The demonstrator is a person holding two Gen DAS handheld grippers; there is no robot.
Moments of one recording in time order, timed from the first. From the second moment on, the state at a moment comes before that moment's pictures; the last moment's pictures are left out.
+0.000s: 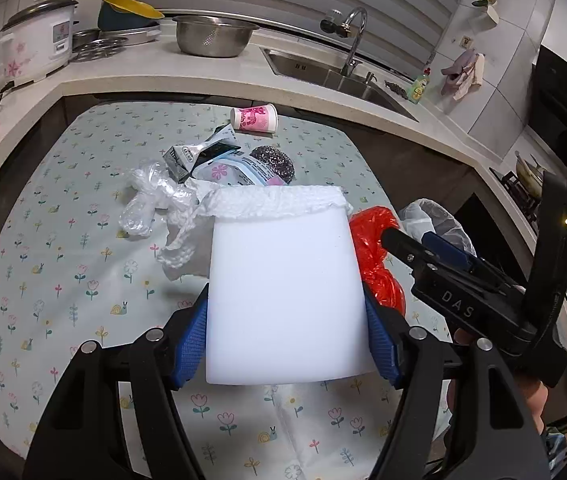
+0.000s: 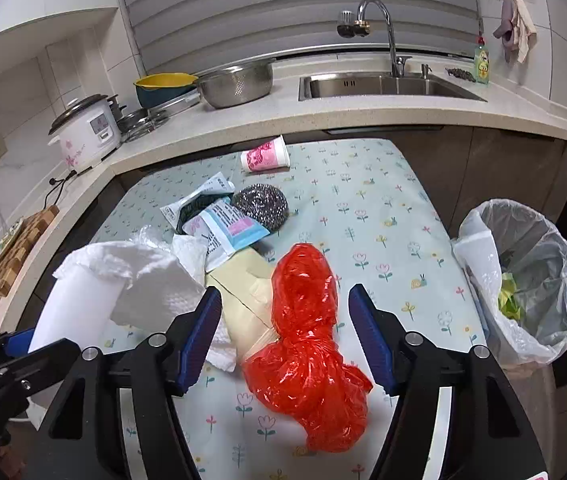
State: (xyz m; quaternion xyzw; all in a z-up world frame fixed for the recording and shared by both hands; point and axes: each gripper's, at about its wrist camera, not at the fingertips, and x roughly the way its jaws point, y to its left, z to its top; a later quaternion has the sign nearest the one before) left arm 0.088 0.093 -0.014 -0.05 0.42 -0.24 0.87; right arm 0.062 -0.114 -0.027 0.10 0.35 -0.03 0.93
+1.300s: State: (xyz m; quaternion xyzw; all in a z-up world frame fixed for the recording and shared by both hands) left arm 0.095 0.075 0.018 0.00 0.43 -0.34 0.84; right arm 0.066 -0.113 -0.013 0.04 0.31 0.11 0.94
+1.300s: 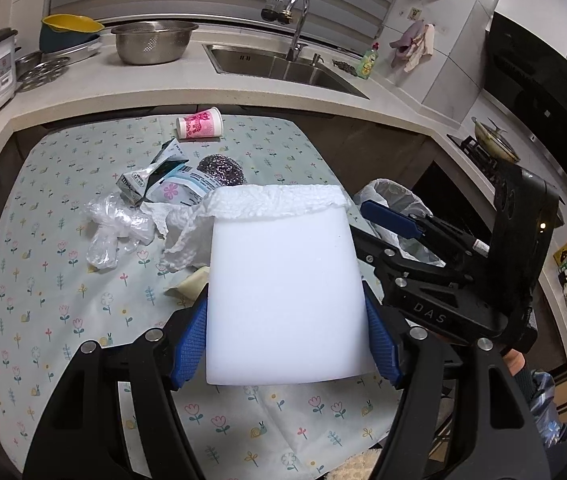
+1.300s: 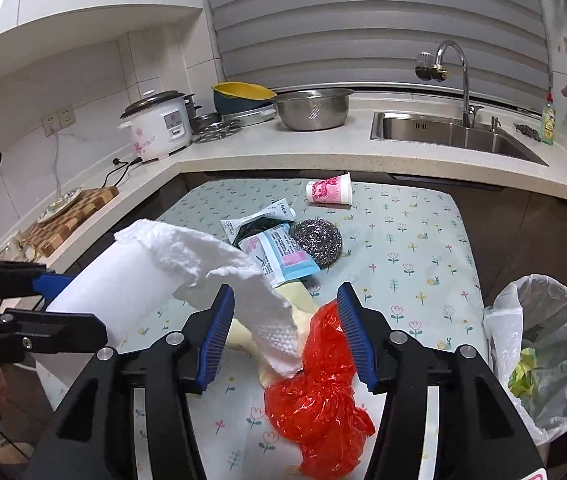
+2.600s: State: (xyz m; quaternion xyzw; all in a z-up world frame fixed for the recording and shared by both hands) left arm 0.094 -0.063 0.000 0.10 0.41 -0.40 0.81; right arm 0.041 -0.337 0.026 0.20 0.26 -0.17 0.93
